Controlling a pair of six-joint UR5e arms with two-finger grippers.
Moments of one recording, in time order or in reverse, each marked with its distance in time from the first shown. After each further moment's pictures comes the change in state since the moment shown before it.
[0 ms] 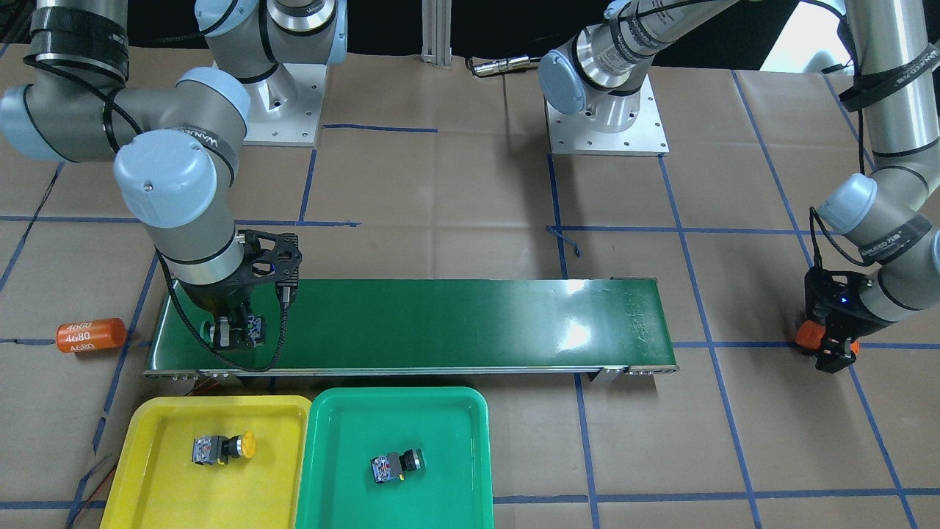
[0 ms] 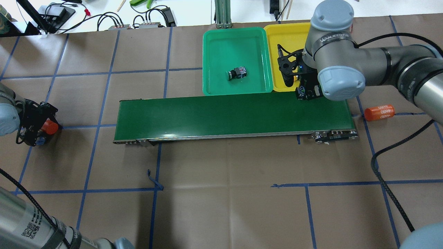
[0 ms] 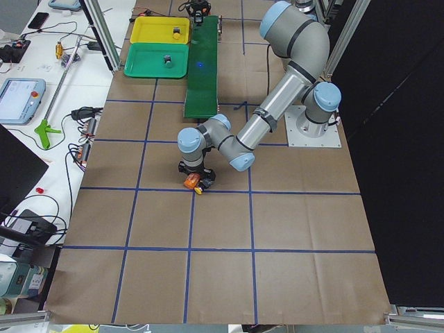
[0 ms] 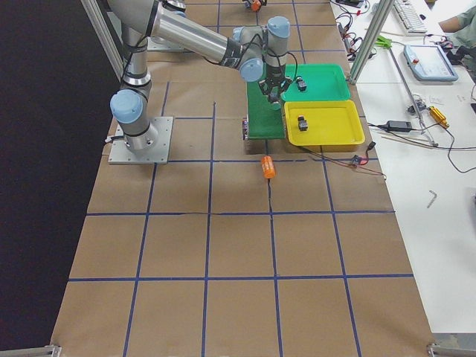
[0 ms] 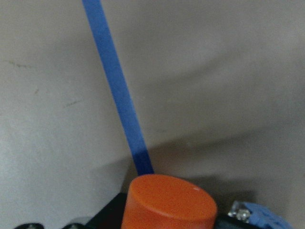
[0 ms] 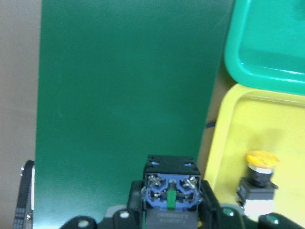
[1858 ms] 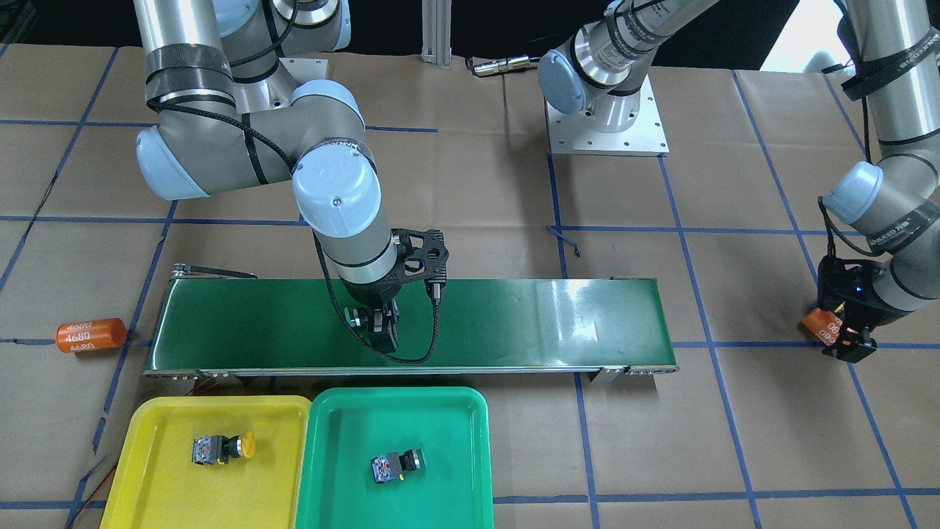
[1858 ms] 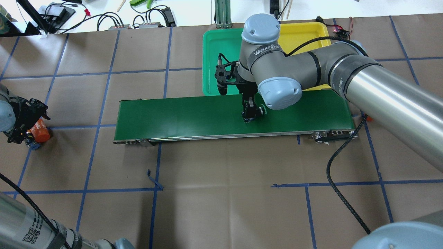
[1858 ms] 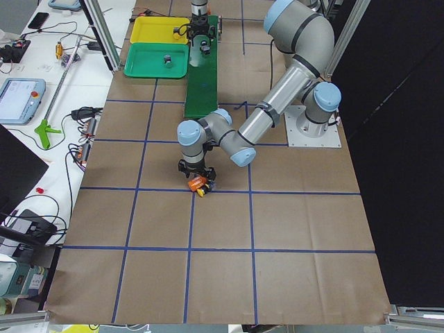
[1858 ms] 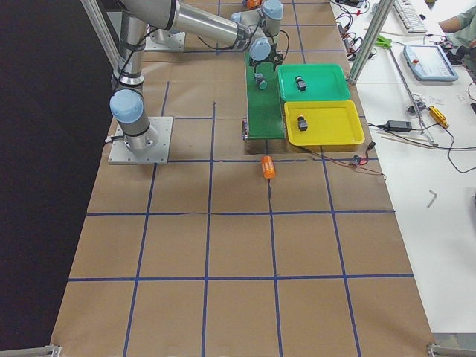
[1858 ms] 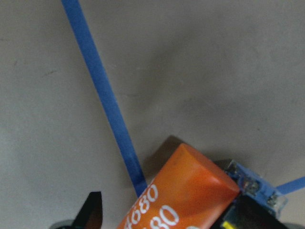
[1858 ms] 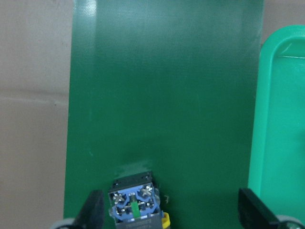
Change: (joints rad) left arm -0.002 0.042 -0.006 0.008 0.100 0.038; right arm 0.247 0.118 -0.065 0.048 0.155 0.301
